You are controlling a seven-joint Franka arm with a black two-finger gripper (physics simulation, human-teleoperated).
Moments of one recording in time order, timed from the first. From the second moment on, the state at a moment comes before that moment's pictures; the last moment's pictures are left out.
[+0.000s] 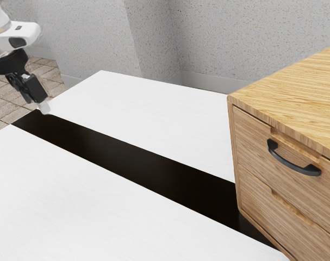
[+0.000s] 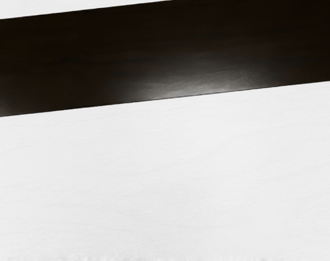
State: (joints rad) arm -0.10 -0.10 0.53 -1.44 0.00 1.48 0.53
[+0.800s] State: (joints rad) arm -0.28 -0.65 0.26 -1.91 0.16 1.54 0.52
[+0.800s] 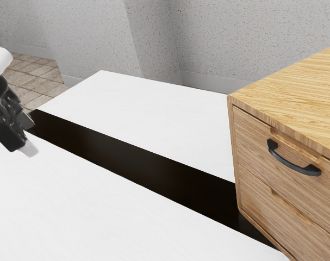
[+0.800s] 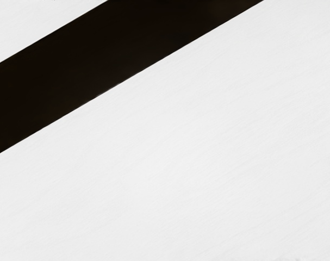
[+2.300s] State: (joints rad) arm -0.73 -0.22 0.14 -1.79 0.15 2.11 1.57
